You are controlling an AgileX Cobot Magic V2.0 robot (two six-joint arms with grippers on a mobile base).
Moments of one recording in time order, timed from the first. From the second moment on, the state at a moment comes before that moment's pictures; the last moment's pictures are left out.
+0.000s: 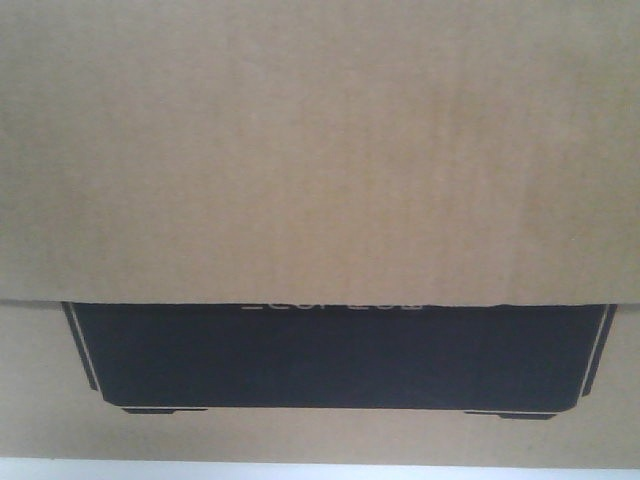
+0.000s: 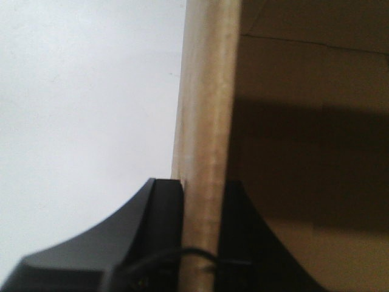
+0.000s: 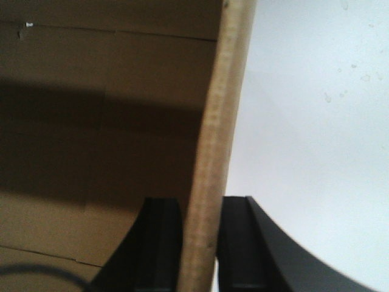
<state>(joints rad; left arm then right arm) -0.34 1.26 -1.12 0.13 0.87 -0.38 -0.02 1.16 -1.08 0.19 0.96 -0.10</state>
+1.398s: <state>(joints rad) -0.33 0.68 -0.94 0.16 0.87 -0.27 -0.02 0.70 -0.99 0.15 0.99 -0.11</state>
